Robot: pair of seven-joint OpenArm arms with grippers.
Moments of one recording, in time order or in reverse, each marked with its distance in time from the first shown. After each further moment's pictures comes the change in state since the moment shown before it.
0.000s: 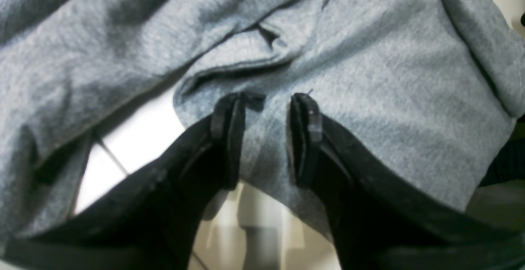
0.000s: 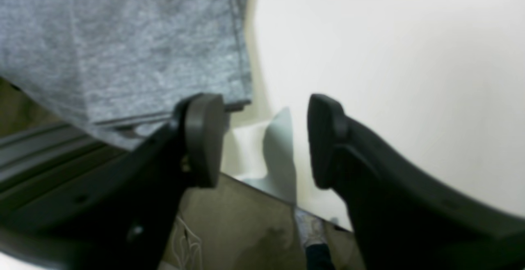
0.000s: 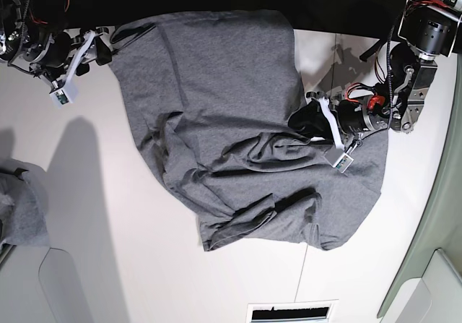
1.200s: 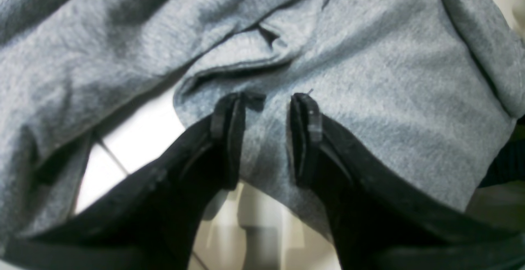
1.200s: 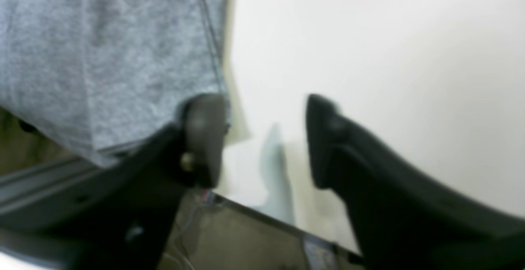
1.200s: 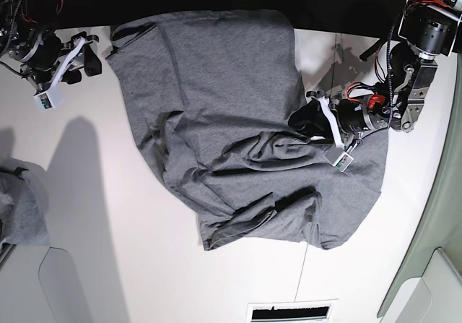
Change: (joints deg) left arm 0.0 0.0 0.0 0.0 0.0 0.0 0.0; right arm -1.4 -3.7 8.0 -0.5 0.2 3.7 4.6
